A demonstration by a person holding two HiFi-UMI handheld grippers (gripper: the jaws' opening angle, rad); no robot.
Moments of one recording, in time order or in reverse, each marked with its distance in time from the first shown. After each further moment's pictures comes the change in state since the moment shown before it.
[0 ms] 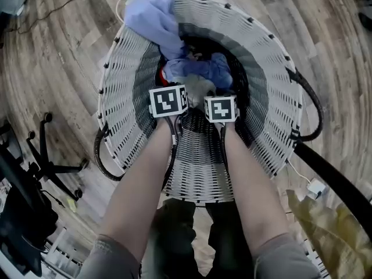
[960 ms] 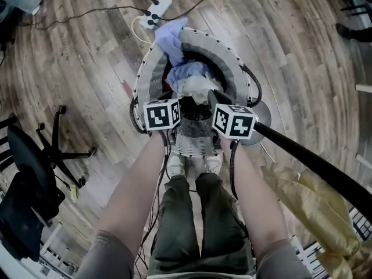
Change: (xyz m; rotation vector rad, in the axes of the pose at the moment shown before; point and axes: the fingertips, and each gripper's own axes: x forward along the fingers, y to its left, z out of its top) left arm -0.200 -0.055 0.028 0.025 -0.131 -0.082; right arm -0.273 0.044 0.080 0.170 -0.341 0.219
